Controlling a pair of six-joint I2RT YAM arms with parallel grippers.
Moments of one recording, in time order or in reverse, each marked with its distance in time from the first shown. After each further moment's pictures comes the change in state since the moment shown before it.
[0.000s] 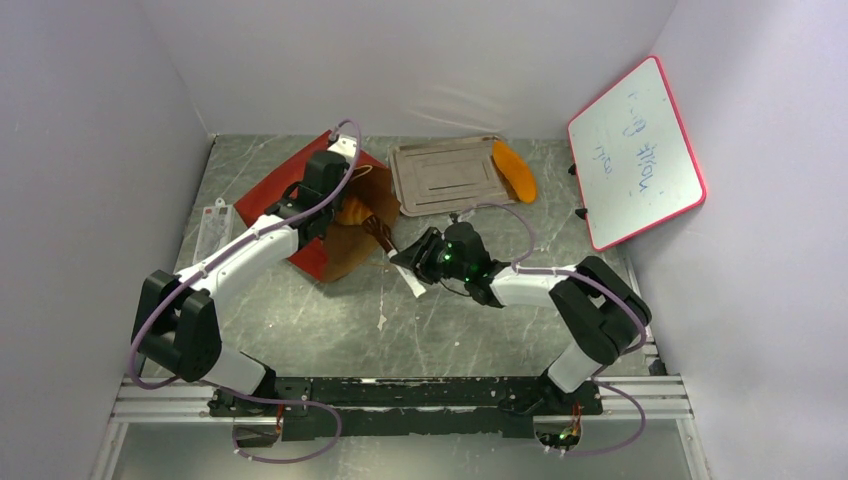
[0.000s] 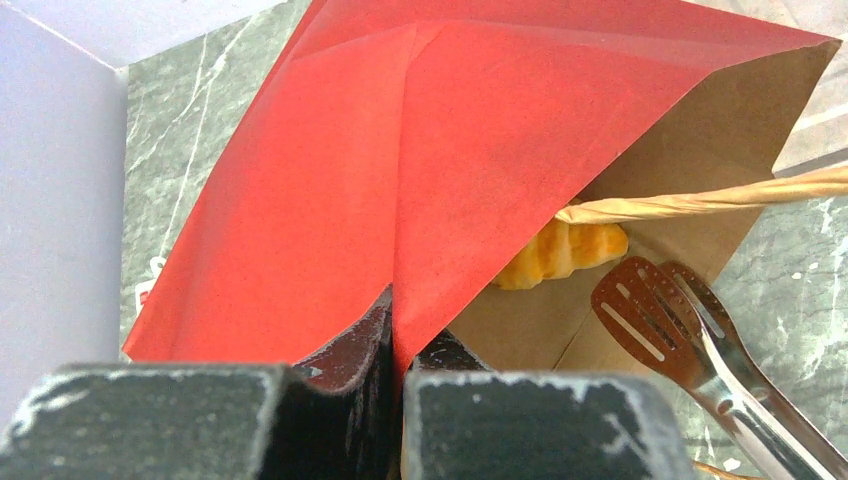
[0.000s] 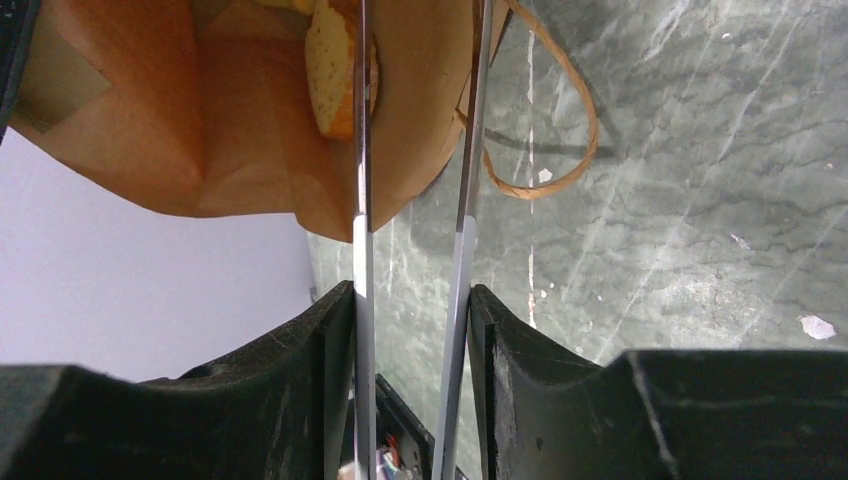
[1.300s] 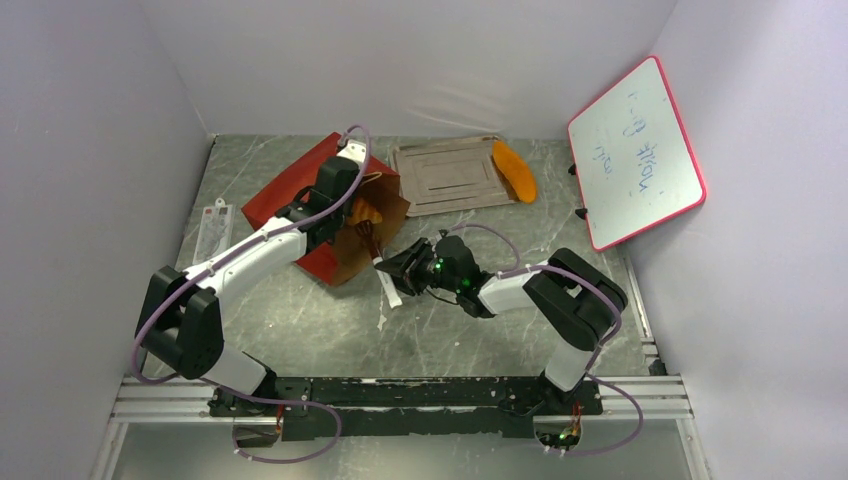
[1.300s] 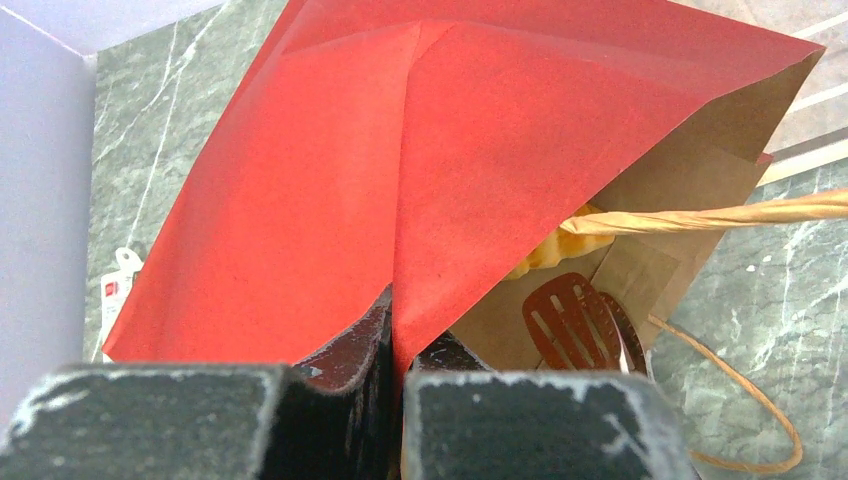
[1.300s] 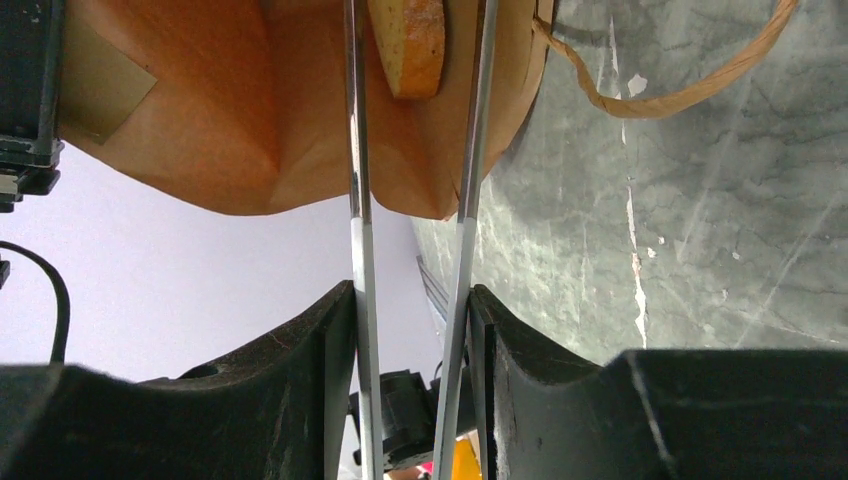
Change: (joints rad) left arm -0.059 0.020 -0.006 0.000 -0.042 -0.061; right arm 0.075 0.129 -0.045 0.275 -0.046 0.334
